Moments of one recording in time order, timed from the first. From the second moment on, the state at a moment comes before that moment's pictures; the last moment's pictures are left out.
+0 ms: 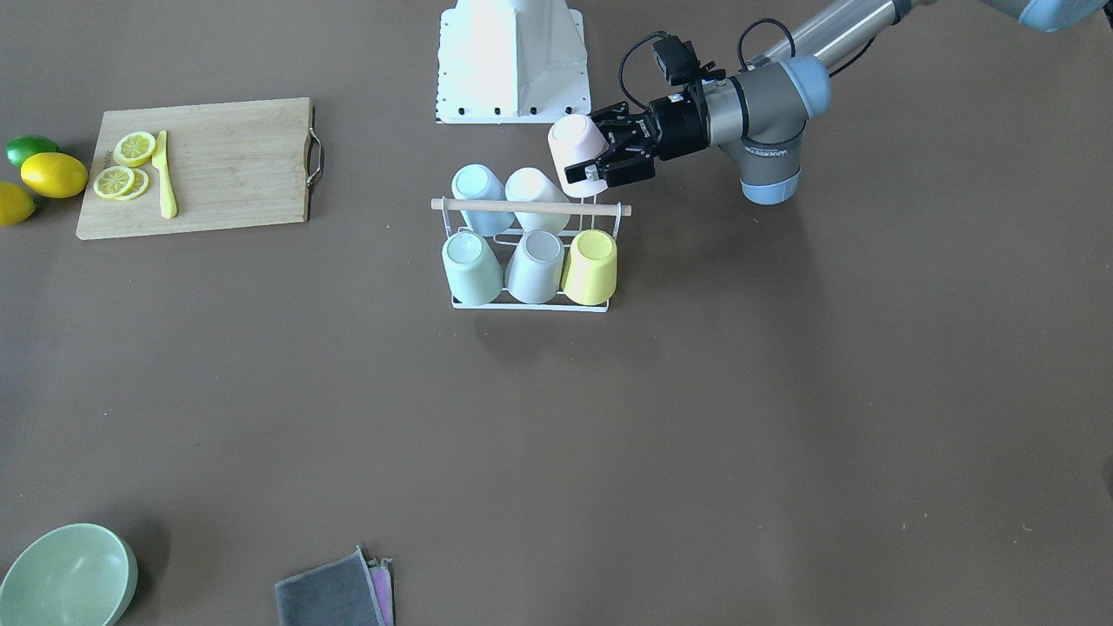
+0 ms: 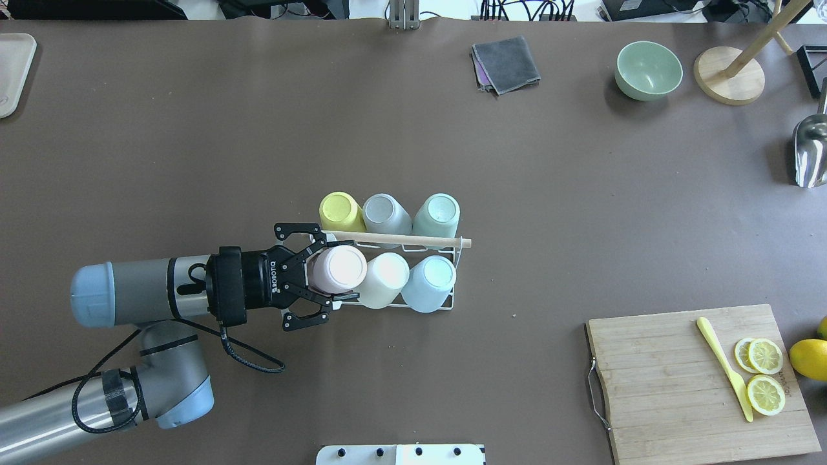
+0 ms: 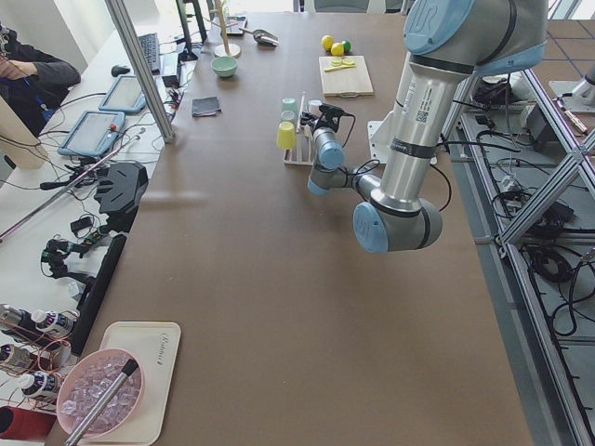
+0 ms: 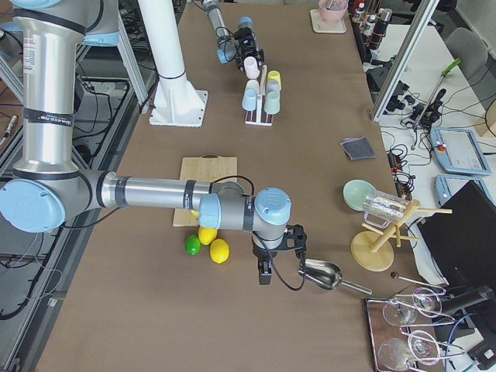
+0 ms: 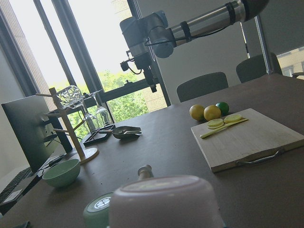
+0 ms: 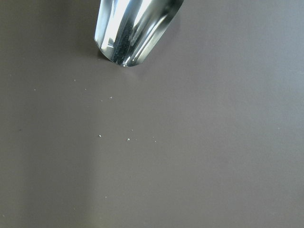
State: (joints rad) left arm -0.43 -1.96 -1.45 -3.44 -1.75 0.10; right arm 1.56 -1.69 1.65 -1.56 2.25 -0.10
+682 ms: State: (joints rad) left arm -0.43 -1.96 -1.45 -3.45 -1.73 0.09; right arm 1.62 -1.72 1.65 -1.56 2.25 -0.14
